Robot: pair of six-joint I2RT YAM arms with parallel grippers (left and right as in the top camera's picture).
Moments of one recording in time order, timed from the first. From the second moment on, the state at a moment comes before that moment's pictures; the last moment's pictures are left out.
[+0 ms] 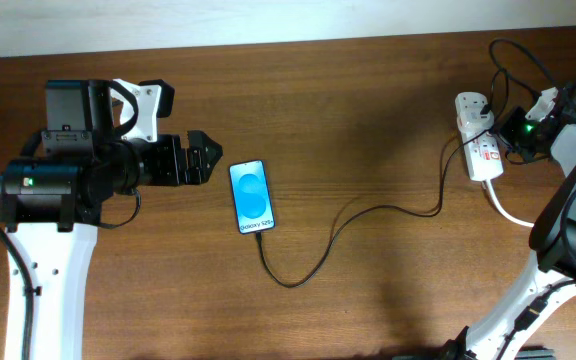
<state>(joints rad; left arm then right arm) -0.06 1.38 1.62 -1.18 0.44 -0.07 -0.52 2.19 1.52 -0.43 -0.48 0.27</state>
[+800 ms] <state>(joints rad) -0.06 1.38 1.62 -1.18 0.44 -0.07 -0.51 2.18 1.53 -0.50 -0.46 0.31</state>
